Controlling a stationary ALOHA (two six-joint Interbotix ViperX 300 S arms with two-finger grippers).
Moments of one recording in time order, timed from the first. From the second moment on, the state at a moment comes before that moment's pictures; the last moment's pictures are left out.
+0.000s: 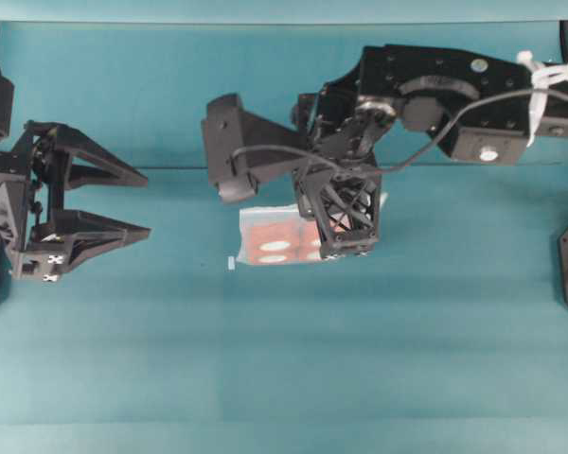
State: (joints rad) left arm 0.04 -0.75 0.96 0.01 0.06 -0.35; right arm -0.12 0.14 -0.10 0.15 1.32 -0.35
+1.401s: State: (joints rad) left arm 0.03 -0.70 1.03 0.01 -0.04 -0.31; right arm -0.10 0.16 -0.10 0.12 1.28 -0.22
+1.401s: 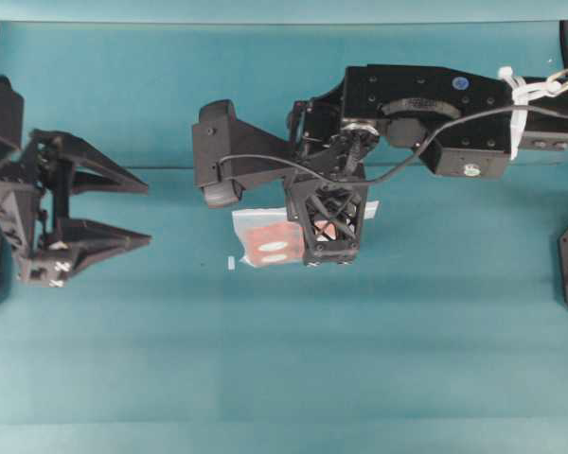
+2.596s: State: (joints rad) left arm 0.05 0.04 0.93 0.01 -0.58 -0.29; right arm -0.10 0.16 -0.06 0.12 1.23 -0.21
